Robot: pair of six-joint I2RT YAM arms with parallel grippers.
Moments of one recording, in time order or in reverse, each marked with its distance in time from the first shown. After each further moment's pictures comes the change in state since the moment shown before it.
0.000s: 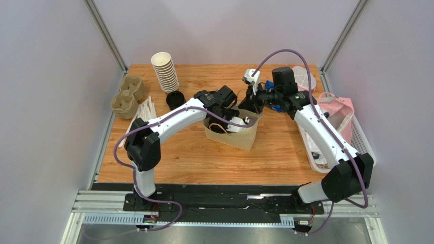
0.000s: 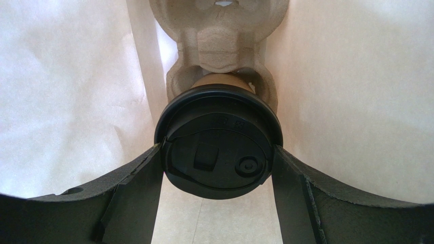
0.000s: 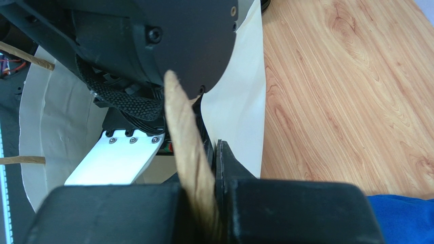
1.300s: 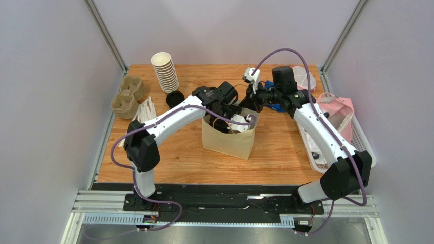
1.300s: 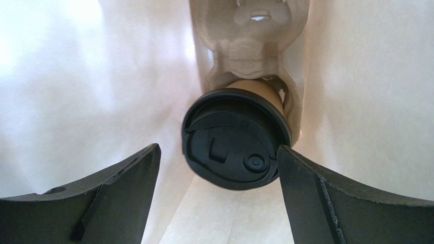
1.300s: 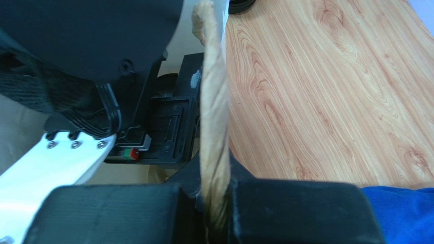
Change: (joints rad) left arm -0.020 -0.012 0.096 -0.101 0.035 0.010; right arm -0.012 0.026 0.018 0.002 0.025 -0.005
